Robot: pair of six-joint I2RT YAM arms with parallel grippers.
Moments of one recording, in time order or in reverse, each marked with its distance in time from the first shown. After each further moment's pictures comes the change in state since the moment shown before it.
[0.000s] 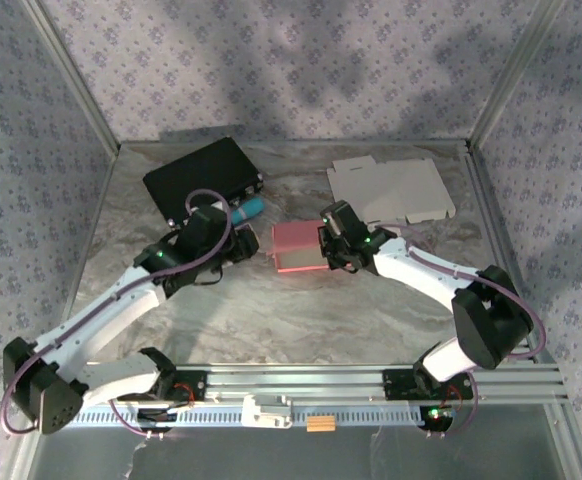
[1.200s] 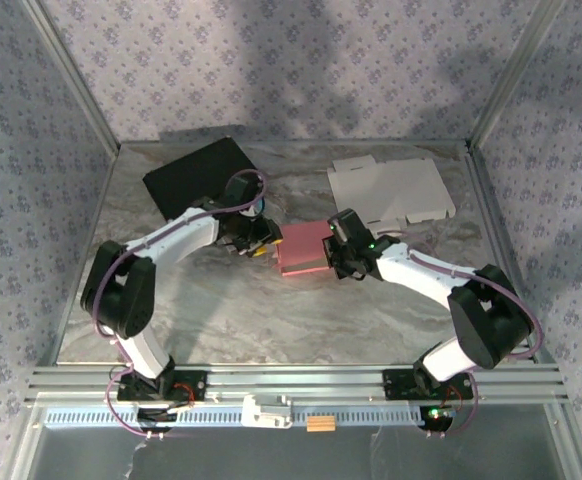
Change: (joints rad) left arm 0.127 0.591 0.234 0.039 0.381 -0.030; right arm -0.040 0.000 -0.094 0.039 -0.076 -0.094
